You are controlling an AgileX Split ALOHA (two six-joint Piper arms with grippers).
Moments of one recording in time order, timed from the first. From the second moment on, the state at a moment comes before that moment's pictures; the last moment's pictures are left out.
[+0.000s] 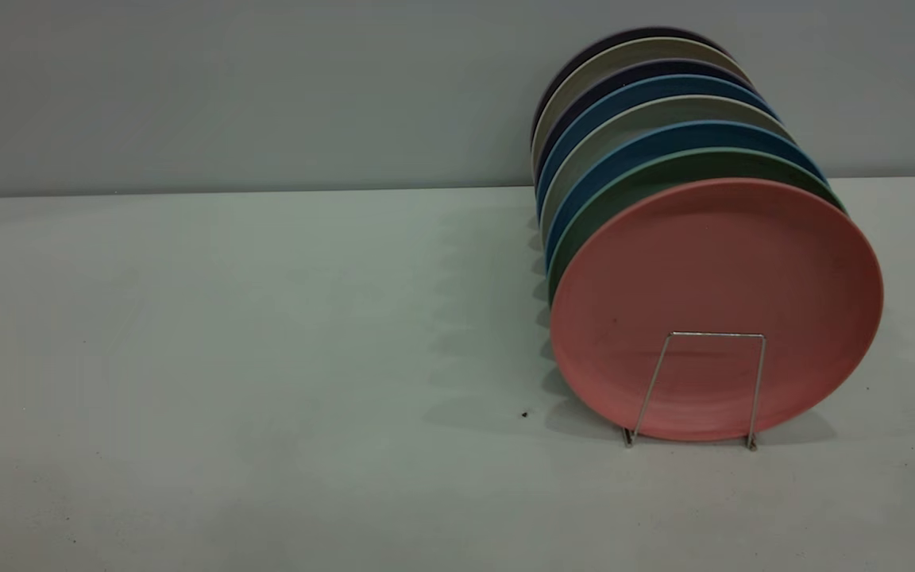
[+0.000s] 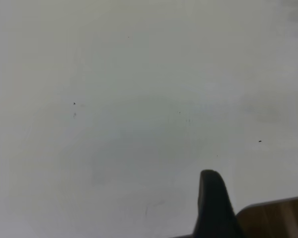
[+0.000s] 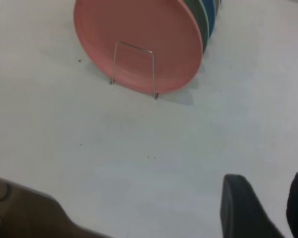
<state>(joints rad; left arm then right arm) -0.07 -0.02 -0.49 -0.02 1.13 0.06 0.31 -0.02 -0.48 -0.02 1.14 -0.06</state>
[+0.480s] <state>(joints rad) -0.03 -0.02 -0.49 -0.02 1.13 0.06 0.18 -0.02 -0.48 -0.02 1.14 -0.06</state>
